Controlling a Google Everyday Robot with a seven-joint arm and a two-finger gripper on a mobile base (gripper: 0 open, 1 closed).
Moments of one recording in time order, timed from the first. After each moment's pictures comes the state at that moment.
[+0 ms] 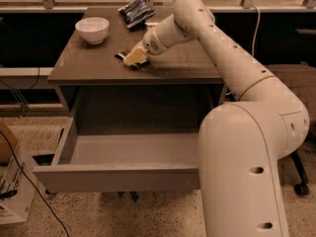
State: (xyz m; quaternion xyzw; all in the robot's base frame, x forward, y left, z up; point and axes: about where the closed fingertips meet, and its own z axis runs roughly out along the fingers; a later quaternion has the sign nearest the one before) arm 0.807 0.061 0.825 -0.50 0.75 0.24 0.37
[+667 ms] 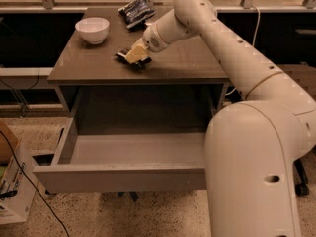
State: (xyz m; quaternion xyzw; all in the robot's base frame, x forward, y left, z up) arm 0.792 0.064 0.846 -0.52 0.74 0.22 0.37
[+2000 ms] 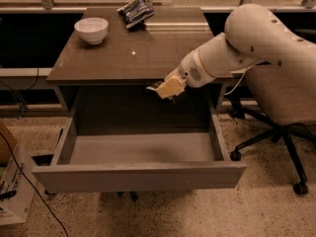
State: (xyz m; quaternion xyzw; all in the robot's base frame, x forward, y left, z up) arm 0.608 -0.034 0.847 -0.47 0.79 0.23 0.31
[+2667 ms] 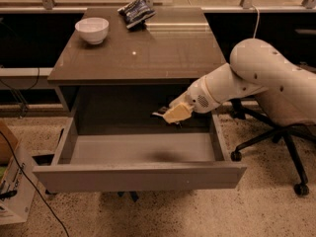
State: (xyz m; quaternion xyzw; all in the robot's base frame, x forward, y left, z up) arm 0.572 -0.053 0.778 -0.47 0.79 0.27 0.27
